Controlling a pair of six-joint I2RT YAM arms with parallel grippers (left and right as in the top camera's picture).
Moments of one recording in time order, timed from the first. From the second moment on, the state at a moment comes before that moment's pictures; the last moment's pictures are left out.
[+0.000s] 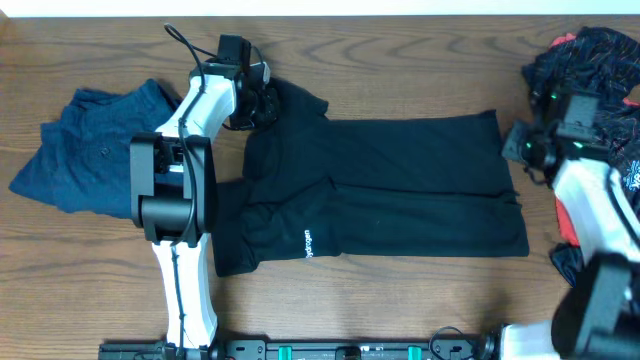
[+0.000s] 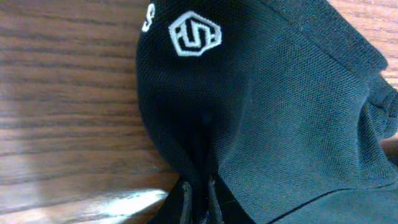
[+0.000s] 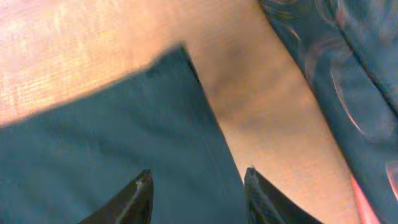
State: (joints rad) left arm -0.11 2.28 1.73 -0.74 0.31 -0.21; right arm -0.19 1.62 1.04 -0.38 -0.05 0.17
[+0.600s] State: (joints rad) left arm -0.12 2.28 1.73 -0.78 0.31 -0.23; right arm -0.14 2.02 1.04 0.18 -0.06 0.16
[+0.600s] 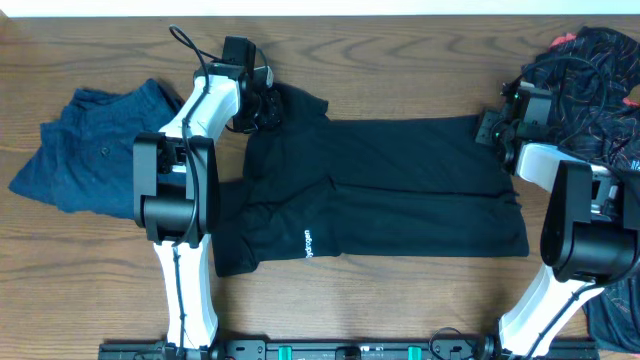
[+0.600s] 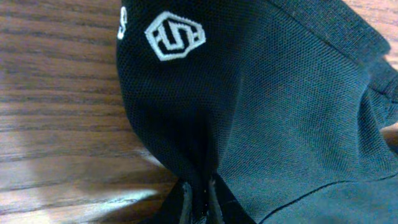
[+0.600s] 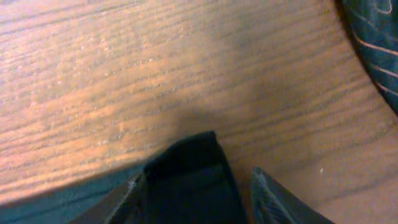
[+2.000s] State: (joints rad) left arm -0.13 2.21 1.73 -0.90 0.30 -0.22; right arm -0.09 1.92 1.05 -0.03 0.10 0.19
